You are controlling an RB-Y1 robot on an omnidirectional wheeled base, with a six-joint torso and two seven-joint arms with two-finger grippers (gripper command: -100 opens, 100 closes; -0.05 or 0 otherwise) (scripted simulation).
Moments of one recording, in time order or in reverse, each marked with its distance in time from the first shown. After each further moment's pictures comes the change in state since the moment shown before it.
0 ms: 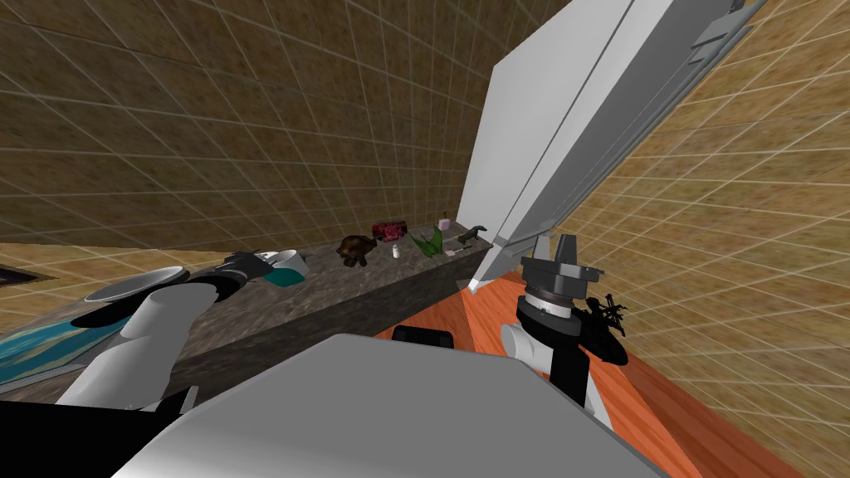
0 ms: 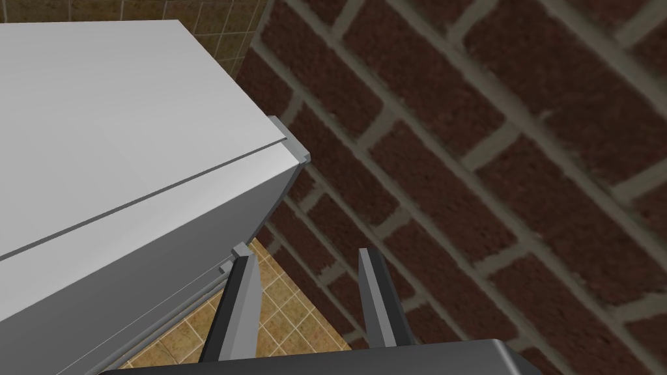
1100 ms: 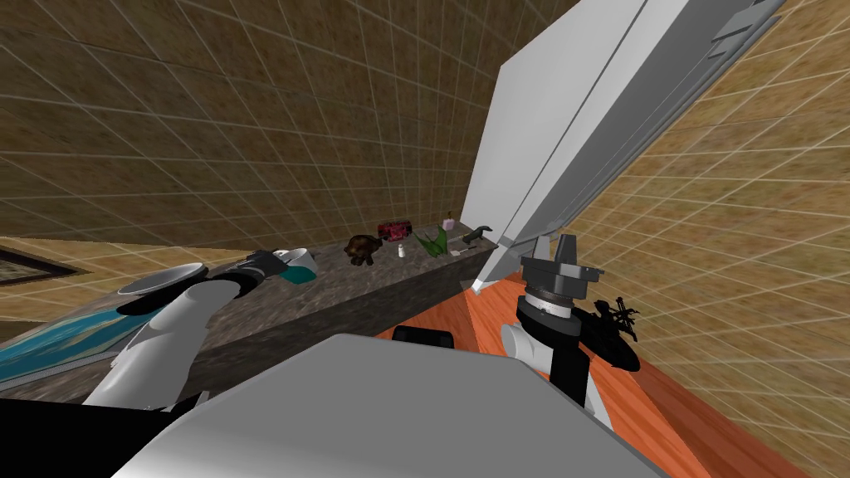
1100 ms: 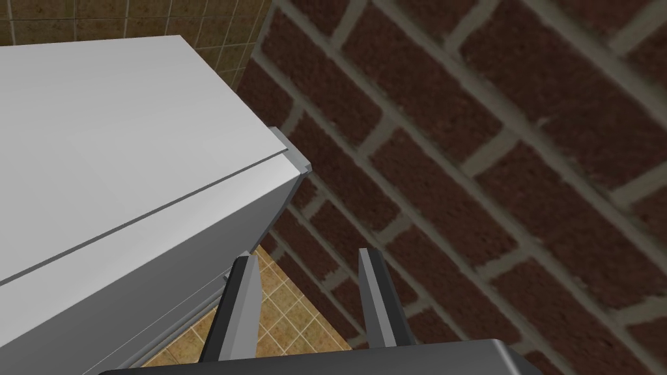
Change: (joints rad) left arm 0.012 -0.054 -0.050 -0.129 -0.141 0.020 0.134; right arm 0.000 0.000 0.000 0.000 0.000 0.000 0.000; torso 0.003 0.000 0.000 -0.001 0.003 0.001
